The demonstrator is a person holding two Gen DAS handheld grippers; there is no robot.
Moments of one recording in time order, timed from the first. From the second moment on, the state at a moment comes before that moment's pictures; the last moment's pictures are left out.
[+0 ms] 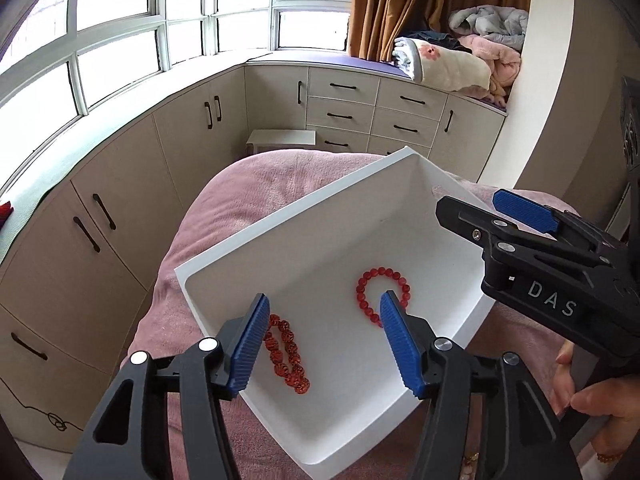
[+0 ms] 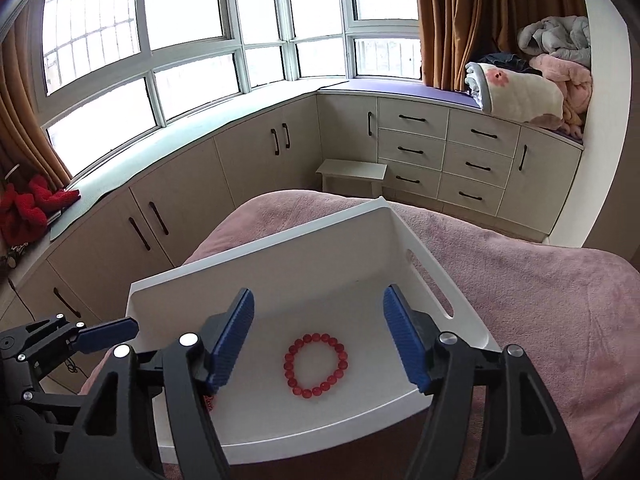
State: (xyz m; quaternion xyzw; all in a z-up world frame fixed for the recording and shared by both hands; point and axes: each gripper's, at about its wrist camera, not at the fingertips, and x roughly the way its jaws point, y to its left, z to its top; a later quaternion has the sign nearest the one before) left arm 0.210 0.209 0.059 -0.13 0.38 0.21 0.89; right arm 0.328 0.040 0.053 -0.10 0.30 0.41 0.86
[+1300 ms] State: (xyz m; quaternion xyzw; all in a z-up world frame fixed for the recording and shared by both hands) left arm 0.112 0.047 0.011 -0.01 0.39 0.16 0.91; right arm 0.178 -0.241 -0.011 -0.13 0.27 0.27 0.91
